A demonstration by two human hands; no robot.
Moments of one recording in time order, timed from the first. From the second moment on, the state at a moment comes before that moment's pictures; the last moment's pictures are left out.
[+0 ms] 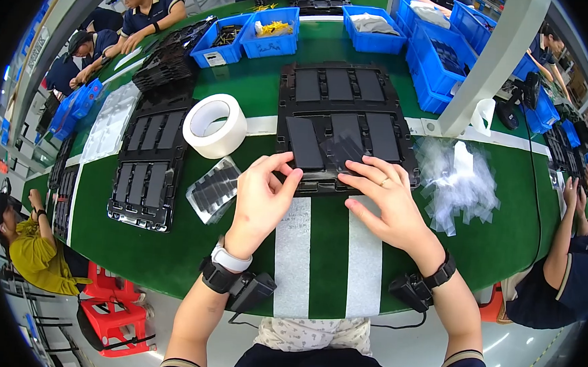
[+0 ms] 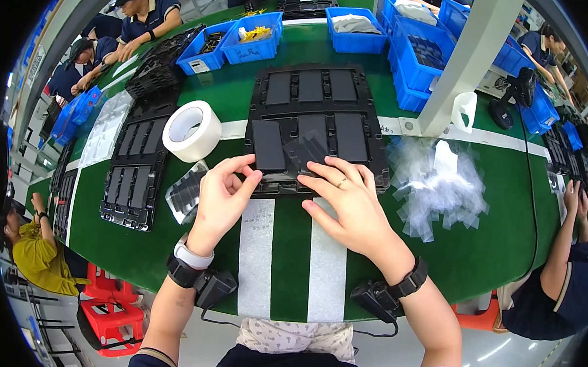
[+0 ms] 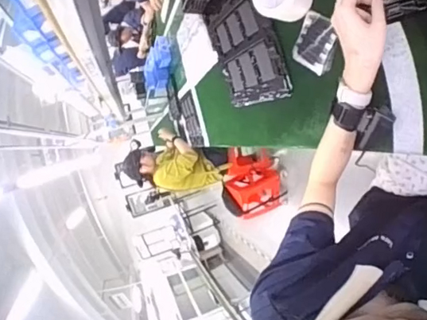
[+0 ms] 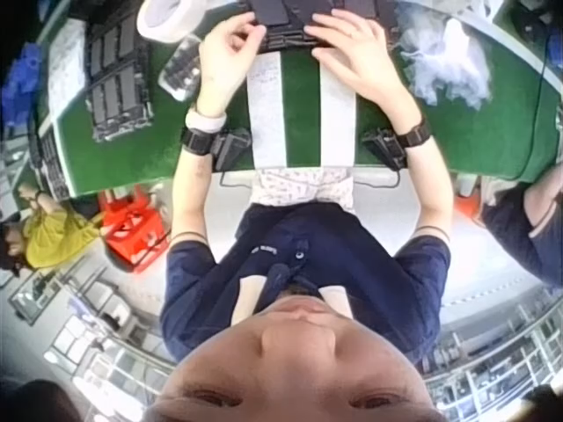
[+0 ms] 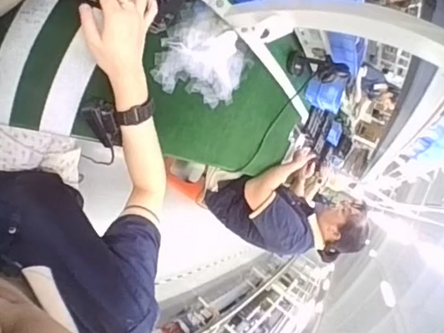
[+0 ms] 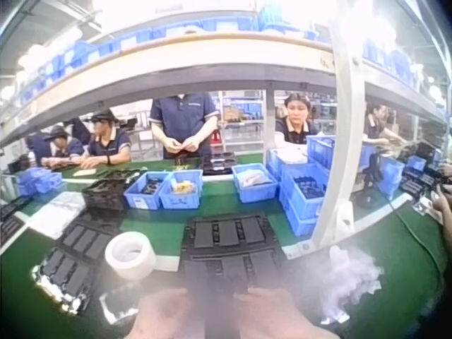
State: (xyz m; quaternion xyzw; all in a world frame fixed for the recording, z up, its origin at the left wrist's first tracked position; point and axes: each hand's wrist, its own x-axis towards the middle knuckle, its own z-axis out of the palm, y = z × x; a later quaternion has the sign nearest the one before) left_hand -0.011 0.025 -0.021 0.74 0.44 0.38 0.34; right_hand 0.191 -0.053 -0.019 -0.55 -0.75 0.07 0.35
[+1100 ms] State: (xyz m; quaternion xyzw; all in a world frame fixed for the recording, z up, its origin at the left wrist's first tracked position) left_hand -0.012 0.017 -0.020 0.82 0.44 0.32 0.19; right_hand 0.194 -0.051 -0.016 -0.57 -0.66 0.06 0.49
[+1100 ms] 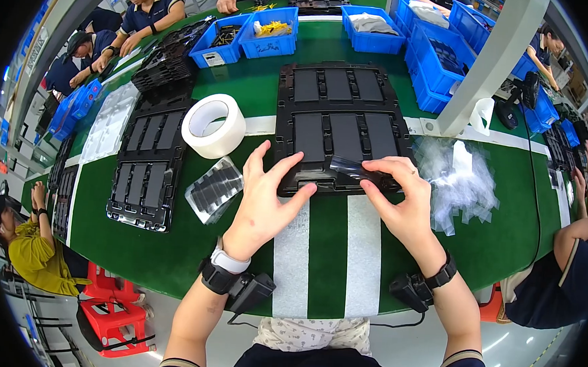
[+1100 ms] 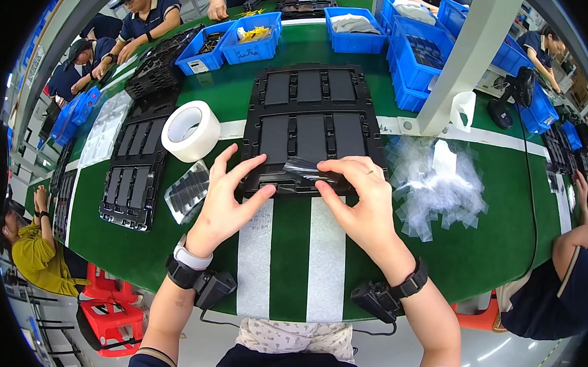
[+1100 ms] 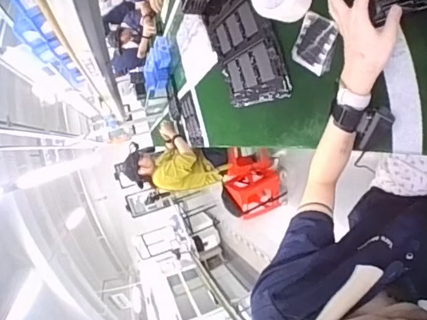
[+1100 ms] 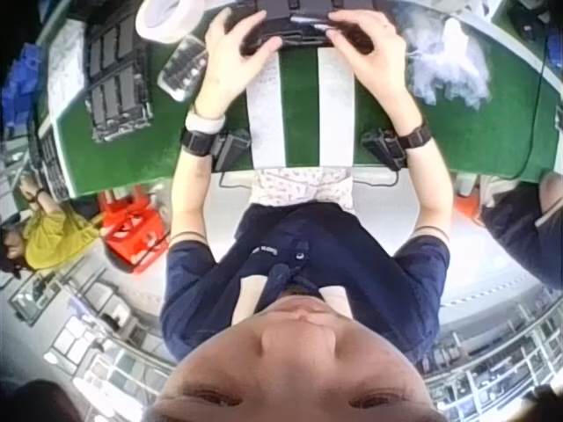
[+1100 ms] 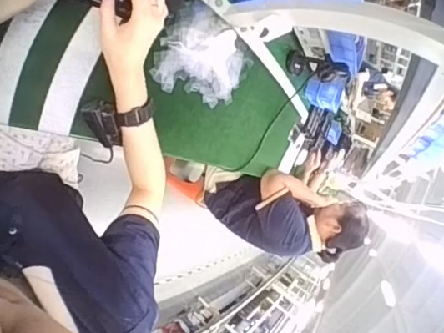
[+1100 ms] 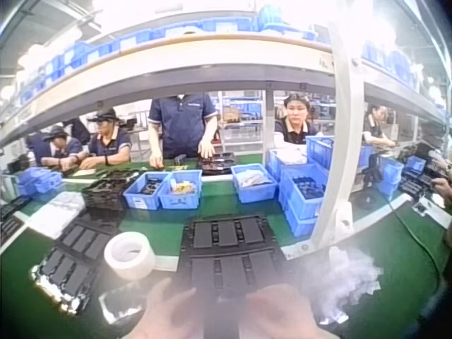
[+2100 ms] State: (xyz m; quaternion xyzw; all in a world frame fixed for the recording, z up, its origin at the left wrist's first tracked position) left_hand -0.005 0.011 -0.013 0.71 0.26 0.40 0.52; right_hand 0.204 -0.049 -0.017 -0.45 -0.44 0.37 0.68
